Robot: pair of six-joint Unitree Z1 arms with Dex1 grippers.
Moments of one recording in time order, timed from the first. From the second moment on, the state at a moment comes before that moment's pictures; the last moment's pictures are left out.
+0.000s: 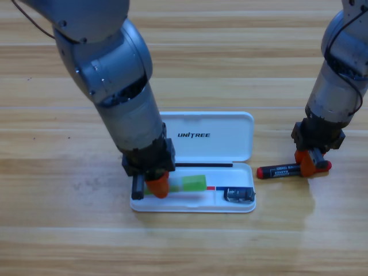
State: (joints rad) arm 0 -0.89 2.02 -1.42 0.76 -0.01 0.61; arm 1 0.60 2.15 -1.50 0.85 0.05 -1.13
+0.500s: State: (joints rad) arm 0 -0.90 2.04 -1.44 0.76 0.00 0.60; arm 1 0.60 2.14 -1.51 0.90 0.07 -1.07
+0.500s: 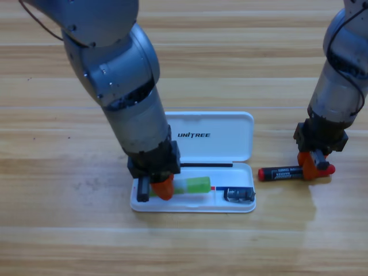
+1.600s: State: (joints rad) arm 0 -0.91 2.05 -1.44 0.79 0.04 0.58; arm 1 0.60 1.99 -1.53 1.01 0.07 -1.00
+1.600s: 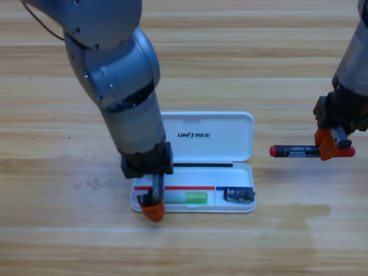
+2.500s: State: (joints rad) arm 0 -0.72 1.60 -1.36 0.98 0.06 0.60; arm 1 0.90 2.27 -2.05 1.18 0.07 -0.74
